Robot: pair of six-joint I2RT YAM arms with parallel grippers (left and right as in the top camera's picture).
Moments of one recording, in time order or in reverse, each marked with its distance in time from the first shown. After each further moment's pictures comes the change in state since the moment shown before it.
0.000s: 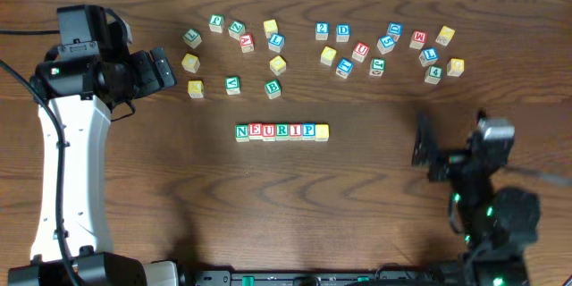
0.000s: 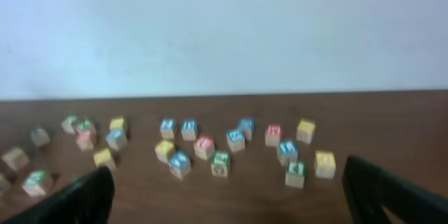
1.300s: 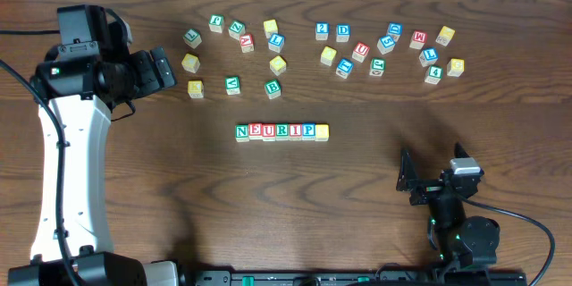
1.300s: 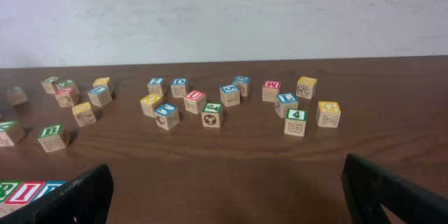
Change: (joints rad) left arm 0.000 0.000 0.000 -0.002 0.000 0.000; right arm -0.006 -0.365 -0.411 0.061 -0.003 -0.012
